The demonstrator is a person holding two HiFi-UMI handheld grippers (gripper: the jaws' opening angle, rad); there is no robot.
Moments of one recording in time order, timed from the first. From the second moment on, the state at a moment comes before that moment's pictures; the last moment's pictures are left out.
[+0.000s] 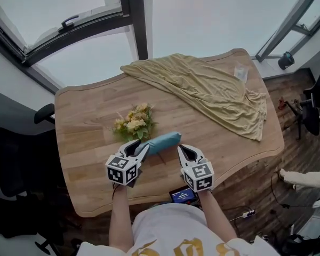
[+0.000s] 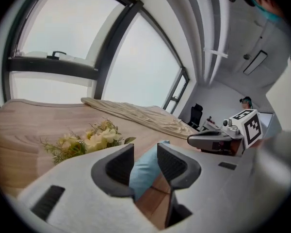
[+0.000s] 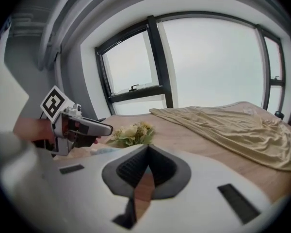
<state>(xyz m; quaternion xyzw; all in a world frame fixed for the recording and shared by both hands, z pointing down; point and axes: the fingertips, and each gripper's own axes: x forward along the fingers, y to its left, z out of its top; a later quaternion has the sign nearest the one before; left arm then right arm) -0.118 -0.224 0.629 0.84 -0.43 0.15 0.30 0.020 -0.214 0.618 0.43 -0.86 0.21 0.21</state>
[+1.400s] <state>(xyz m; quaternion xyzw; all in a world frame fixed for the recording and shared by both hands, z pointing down) -0.062 -0.192 0.778 0.81 -0.12 0.55 0.17 0.047 -0.229 0.669 0.41 -0.84 0.26 0.25</state>
